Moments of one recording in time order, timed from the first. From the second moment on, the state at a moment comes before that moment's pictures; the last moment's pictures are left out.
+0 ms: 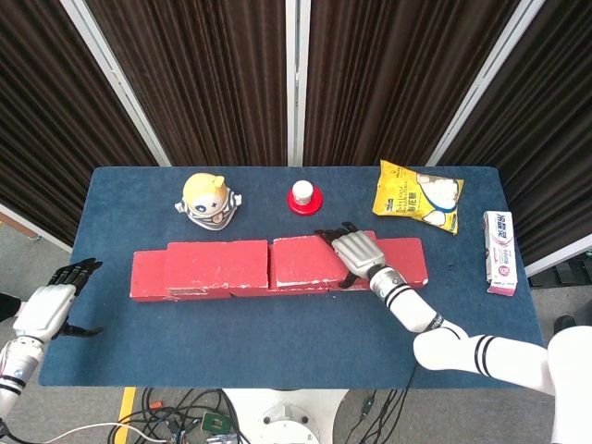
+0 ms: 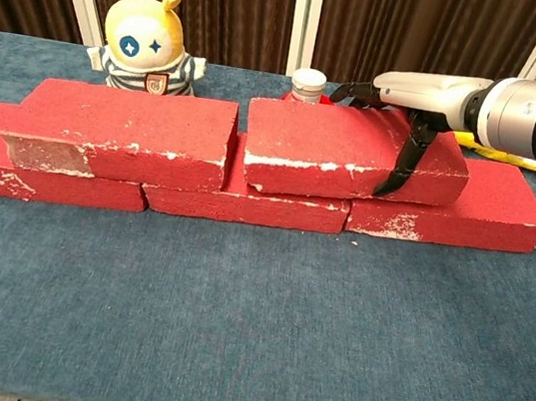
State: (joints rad) left arm -0.29 -0.99 0.01 -1.67 1.40 1.10 -0.19; right arm 0.99 -1.45 0.14 -1.46 -0.88 0.69 -0.31
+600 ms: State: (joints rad) left arm -0.29 -0.99 0.01 -1.66 1.39 1.10 -0.20; right arm 1.01 -1.49 0.13 -1.46 -0.81 0.72 -0.35
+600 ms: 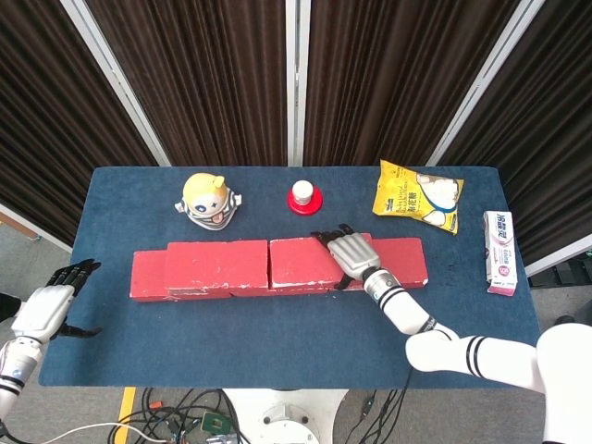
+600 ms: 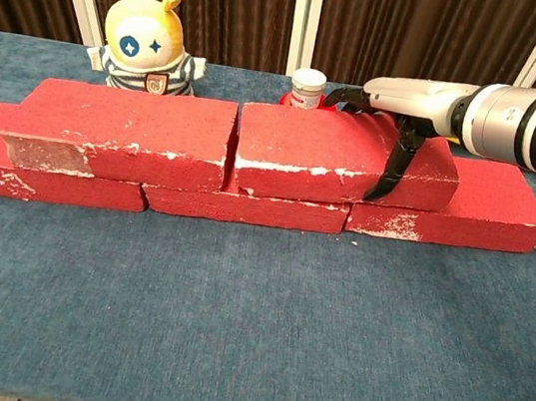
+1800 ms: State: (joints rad) left arm -0.28 -1.00 0.02 -1.63 1.40 1.08 -0.23; right arm 1.03 -1.51 0.13 -1.44 -0.78 0.72 -0.35
